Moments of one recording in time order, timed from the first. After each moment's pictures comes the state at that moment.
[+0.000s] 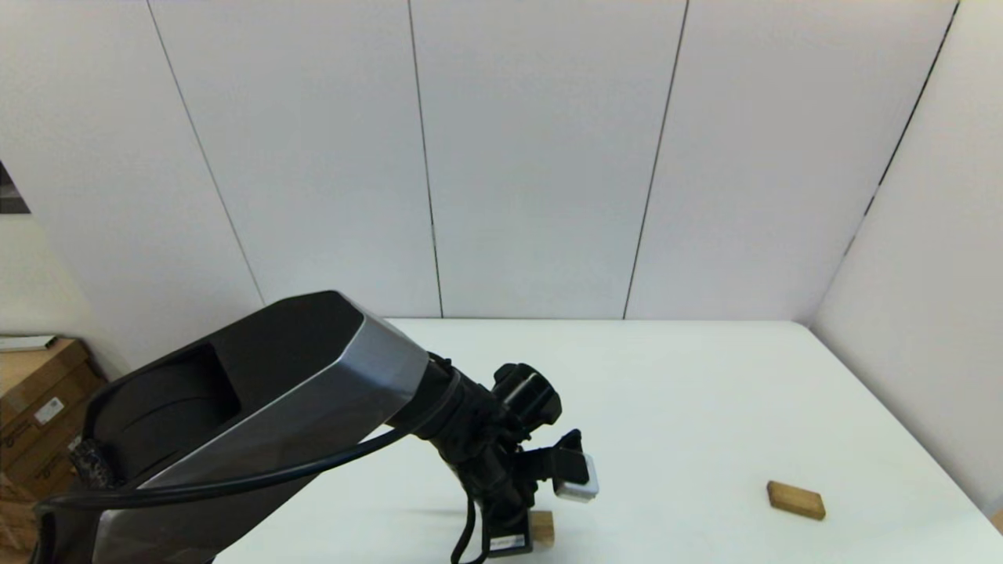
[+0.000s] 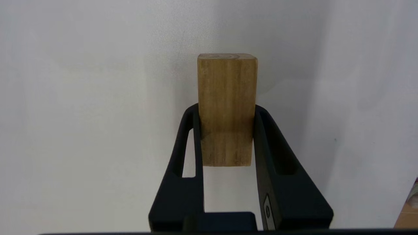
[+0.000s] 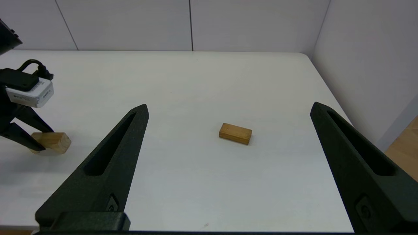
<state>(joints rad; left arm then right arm) -0.79 2.39 -1.39 0.28 -0.20 0.75 0.00 0.00 -0.02 0.05 0.00 0.00</state>
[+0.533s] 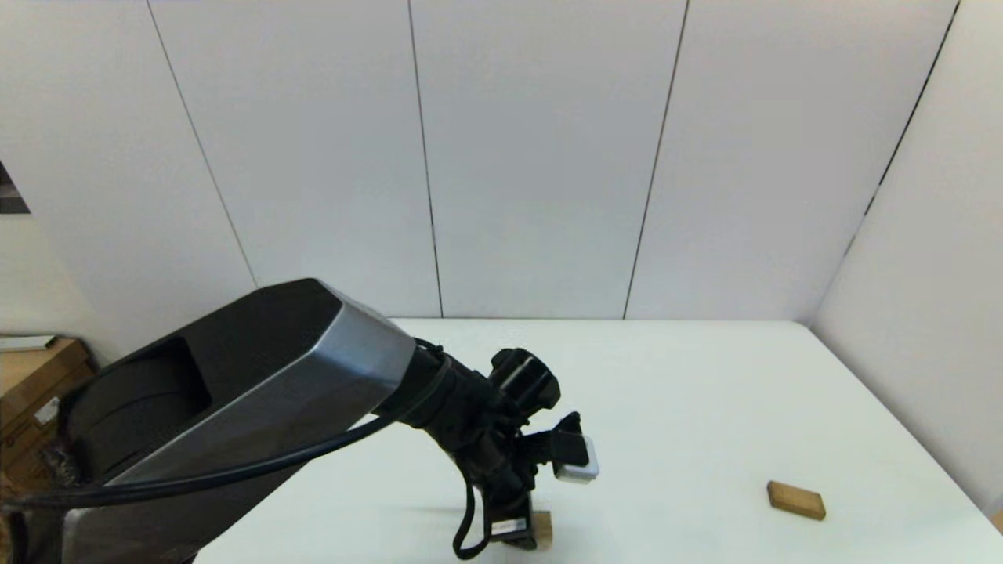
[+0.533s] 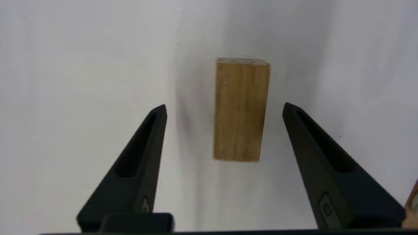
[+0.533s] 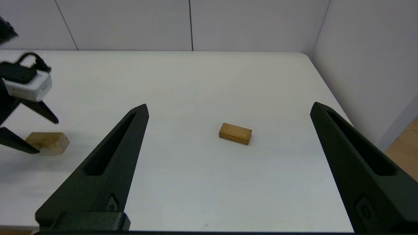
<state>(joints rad) -0.78 2.35 -1.40 0.28 -0.20 0.73 0.00 0.00 -0.02 0.05 0.00 0.00</state>
